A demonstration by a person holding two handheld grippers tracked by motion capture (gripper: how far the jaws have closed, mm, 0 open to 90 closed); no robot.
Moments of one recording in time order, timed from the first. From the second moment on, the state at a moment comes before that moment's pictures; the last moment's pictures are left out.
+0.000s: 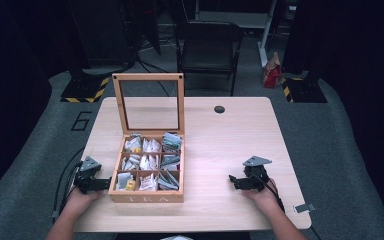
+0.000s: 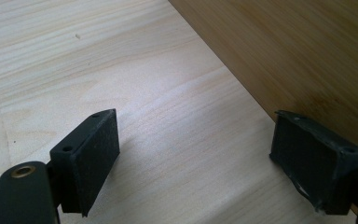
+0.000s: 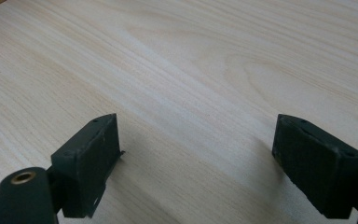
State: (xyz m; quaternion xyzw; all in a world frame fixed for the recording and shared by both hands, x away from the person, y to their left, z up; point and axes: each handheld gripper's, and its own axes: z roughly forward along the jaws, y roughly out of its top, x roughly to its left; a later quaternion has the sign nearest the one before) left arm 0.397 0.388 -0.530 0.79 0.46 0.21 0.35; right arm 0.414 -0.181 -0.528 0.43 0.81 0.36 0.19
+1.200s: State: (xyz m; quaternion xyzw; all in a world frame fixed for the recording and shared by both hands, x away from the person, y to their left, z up) left arm 0.397 0.388 -0.530 0.79 0.46 0.20 0.35; right arm 0.415 -0.184 -0.522 0.43 0.81 0.35 0.18
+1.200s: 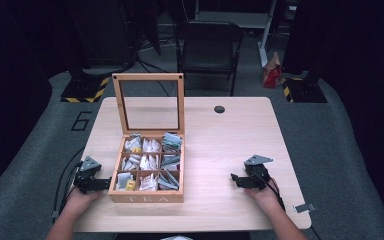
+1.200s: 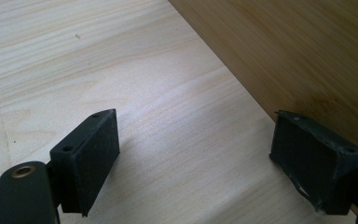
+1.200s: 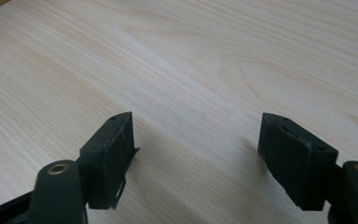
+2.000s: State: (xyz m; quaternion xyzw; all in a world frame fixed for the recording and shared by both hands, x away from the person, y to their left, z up) left arm 0.397 0.388 -0.530 0.79 0.46 0.21 0.35; right arm 0.407 -0.175 -0.488 0.41 0.81 0.38 0.16
